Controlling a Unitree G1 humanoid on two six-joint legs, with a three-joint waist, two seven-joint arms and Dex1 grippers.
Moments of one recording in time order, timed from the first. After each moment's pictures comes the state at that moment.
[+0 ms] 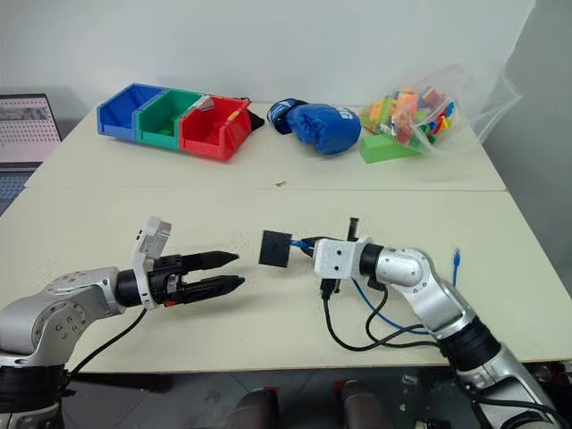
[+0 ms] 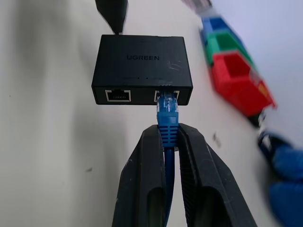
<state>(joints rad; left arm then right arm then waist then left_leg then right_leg) -0.23 0.78 0.18 -0.19 -0.81 0.86 -1.06 -0.54 -0.55 0.43 -0.13 -0.14 -0.15 0.72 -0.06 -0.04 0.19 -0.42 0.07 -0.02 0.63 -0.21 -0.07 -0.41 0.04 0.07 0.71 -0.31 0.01</state>
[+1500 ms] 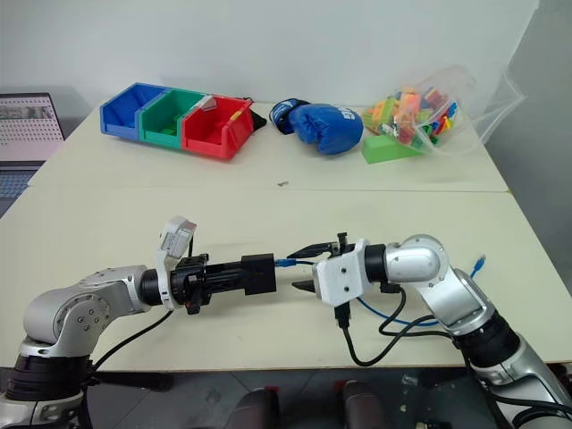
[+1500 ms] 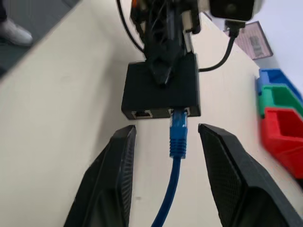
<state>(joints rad) -0.28 0.72 0.11 -0.20 -0.84 0.88 -1.12 -0.54 -0.61 0.35 -0.40 0.19 0.21 1.03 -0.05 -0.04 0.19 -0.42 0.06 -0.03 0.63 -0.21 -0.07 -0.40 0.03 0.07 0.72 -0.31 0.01</state>
